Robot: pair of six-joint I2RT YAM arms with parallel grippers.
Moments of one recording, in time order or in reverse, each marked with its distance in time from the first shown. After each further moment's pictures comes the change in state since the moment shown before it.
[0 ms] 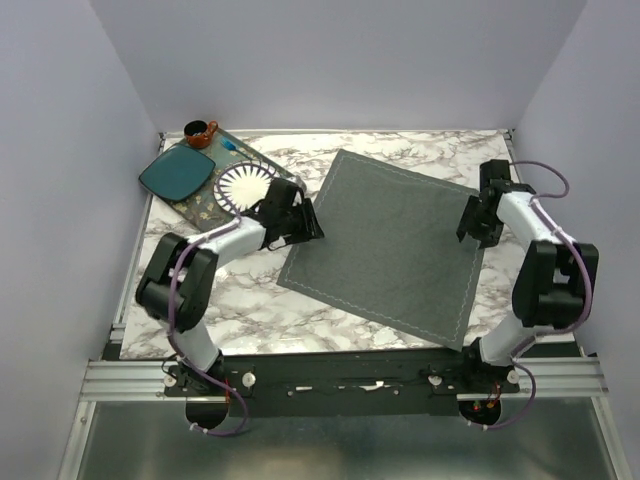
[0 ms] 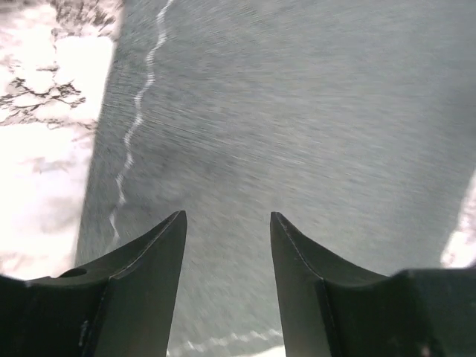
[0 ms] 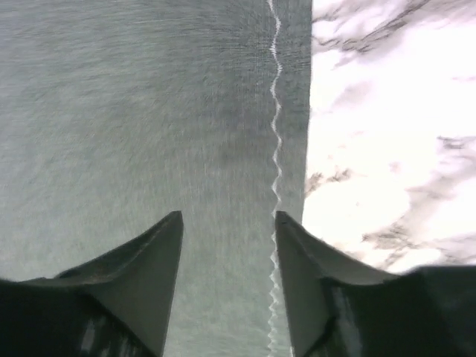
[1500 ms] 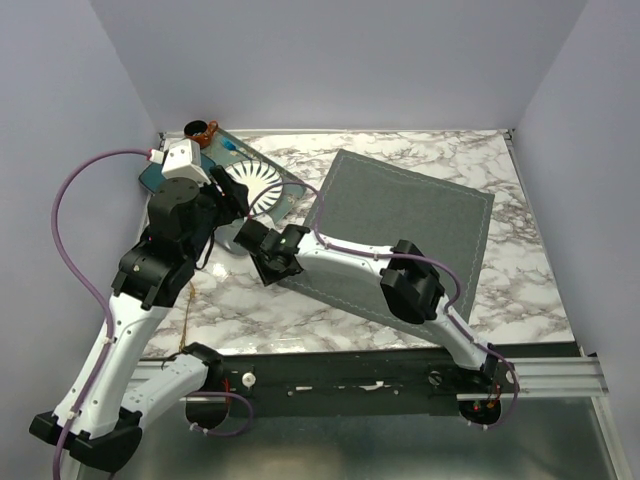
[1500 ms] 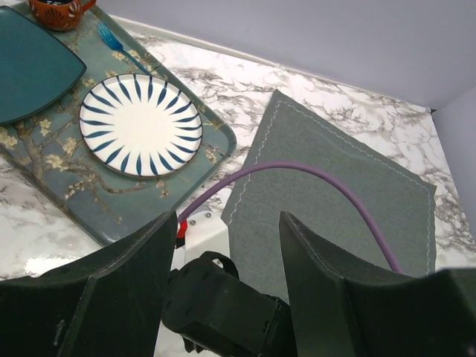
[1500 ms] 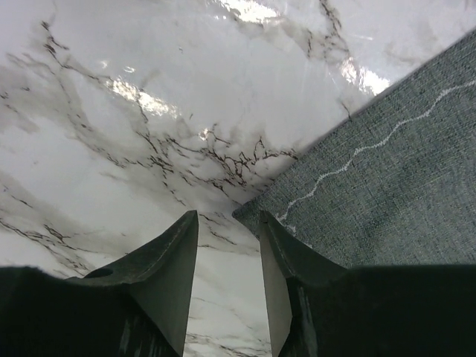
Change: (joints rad) left arm 0.043 -0.864 0.187 -0.494 -0.476 0.183; right arm 1.207 0.653 0.827 -0.011 0.078 0.220
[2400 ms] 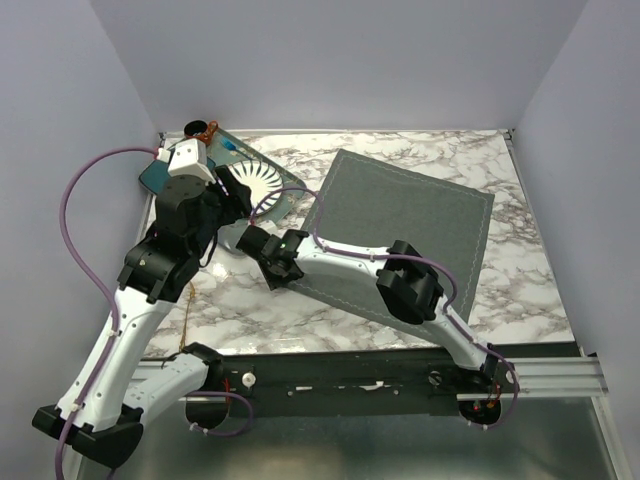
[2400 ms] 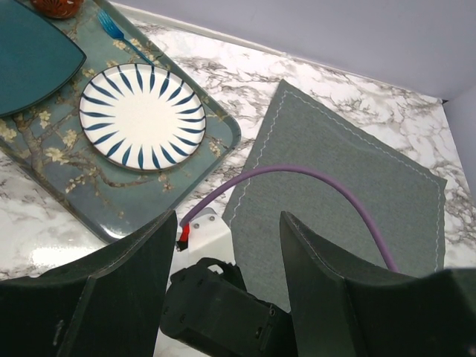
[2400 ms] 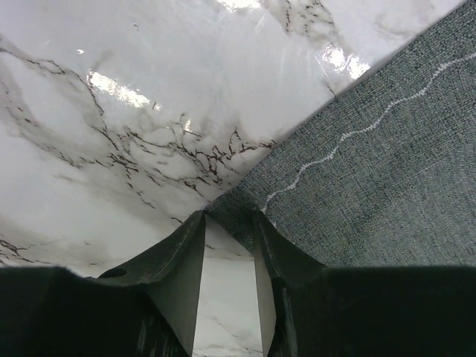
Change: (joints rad) left arm 0.000 0.025 -0.010 0.000 0.002 0.001; right arm 0.005 0.011 -0.059 0.004 0.022 0.008
